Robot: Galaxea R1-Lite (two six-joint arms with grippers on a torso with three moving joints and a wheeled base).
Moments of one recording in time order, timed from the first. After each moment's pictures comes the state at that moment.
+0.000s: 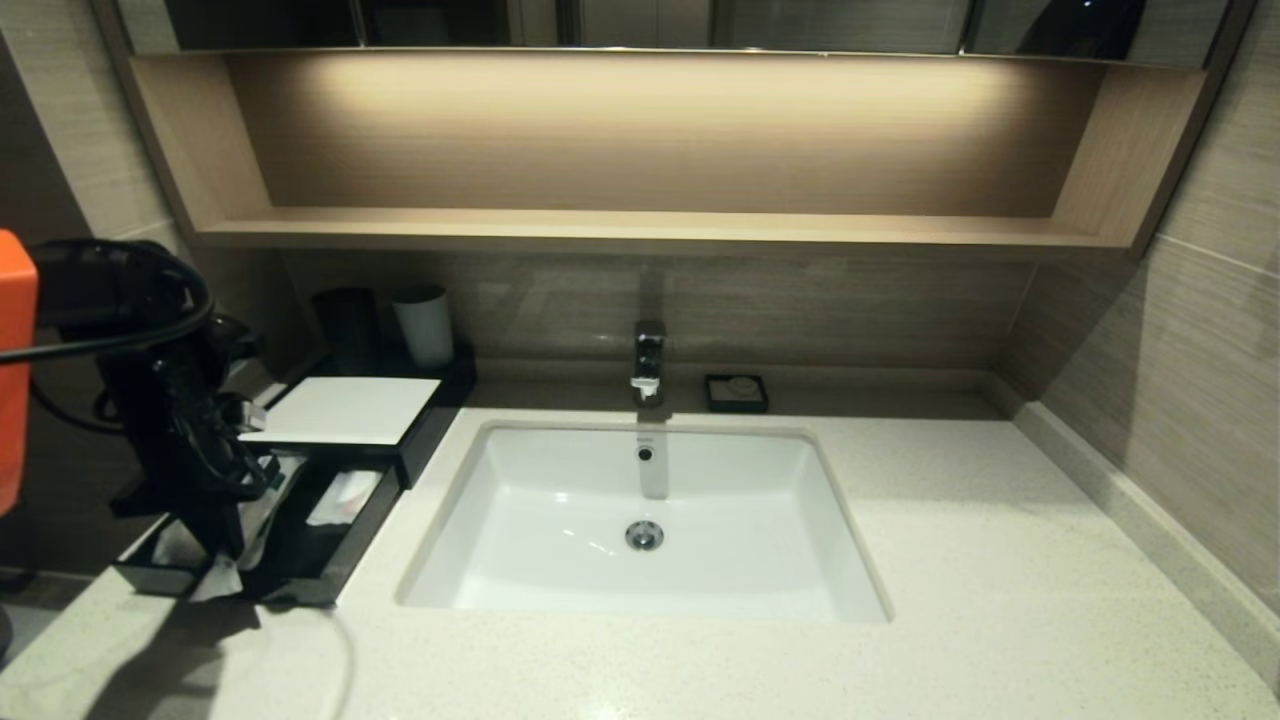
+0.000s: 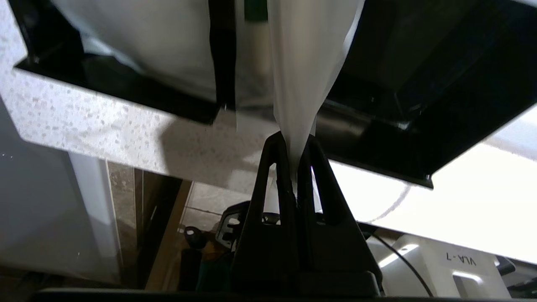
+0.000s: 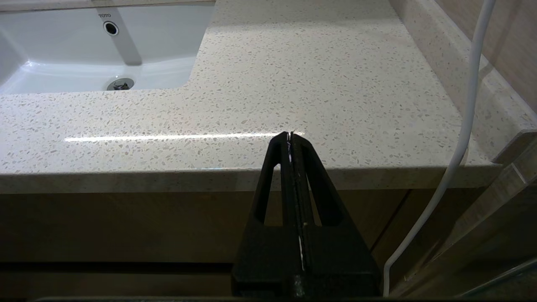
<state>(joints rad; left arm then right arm) 0.19 2.24 -1.95 1.34 0.00 -0.06 0.00 0.00 -0.10 0.25 -0.01 0.06</state>
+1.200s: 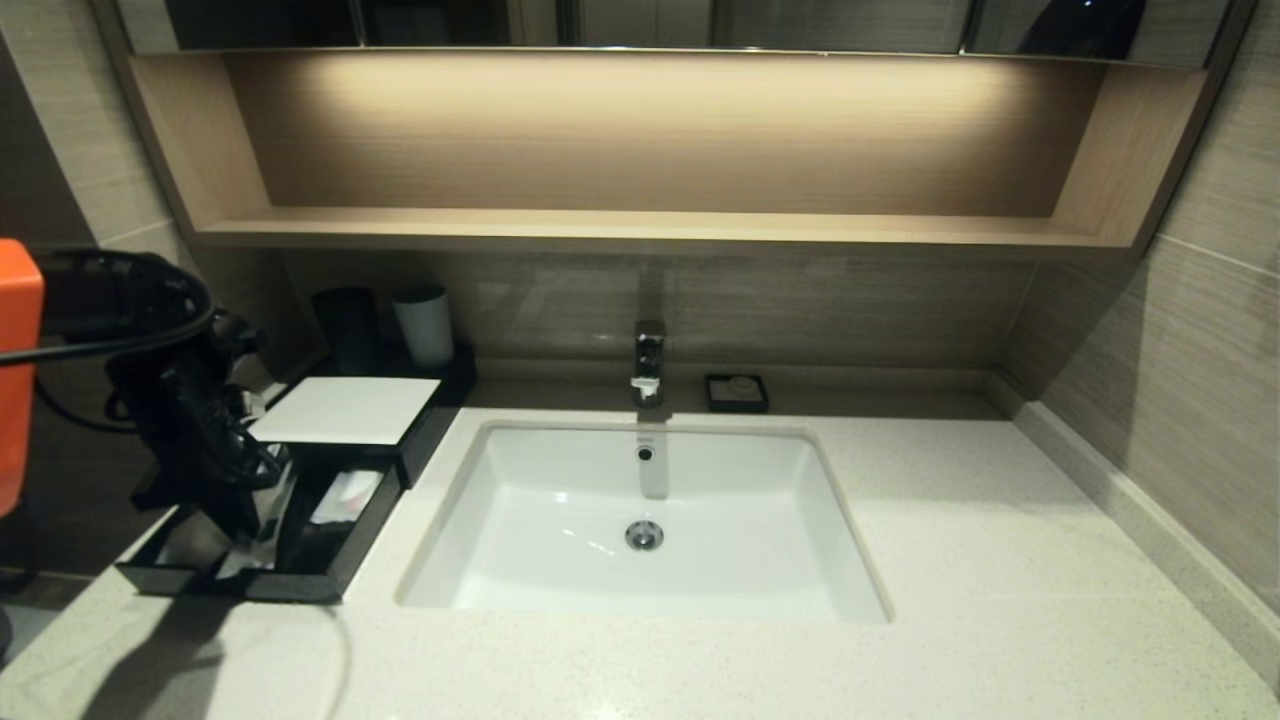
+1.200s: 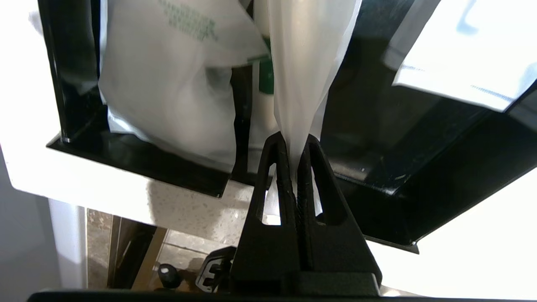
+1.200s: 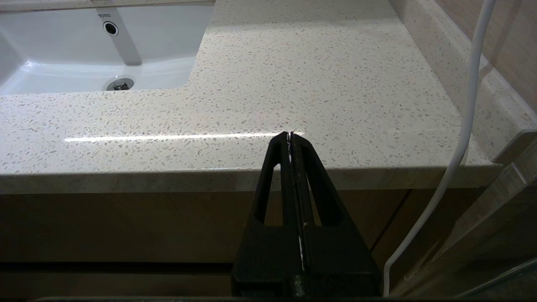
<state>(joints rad) 0.21 2.25 -1.92 1.18 -0.01 -0.11 0.00 0.00 -0.10 0.25 -0.01 0.06</state>
